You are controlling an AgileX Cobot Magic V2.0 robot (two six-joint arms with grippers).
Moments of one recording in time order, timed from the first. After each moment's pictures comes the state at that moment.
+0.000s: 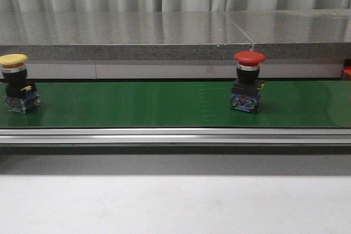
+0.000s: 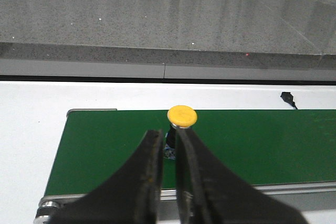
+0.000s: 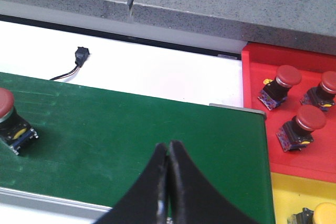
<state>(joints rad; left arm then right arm) -0.06 0.30 -0.48 -0.25 0.50 0.15 -0.12 0.76 -0.66 0.29 0.45 -0.37</state>
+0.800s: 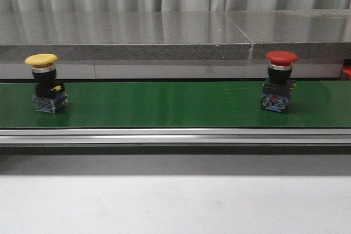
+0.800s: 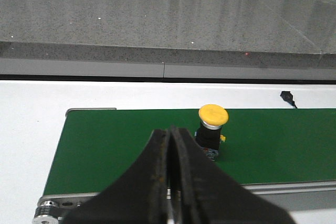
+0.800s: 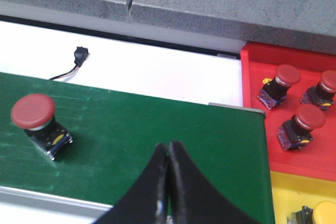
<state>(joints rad) -0.06 0.30 -0.48 -0.25 0.50 0.15 -0.12 0.76 -0.66 0.29 0.46 -0.37</state>
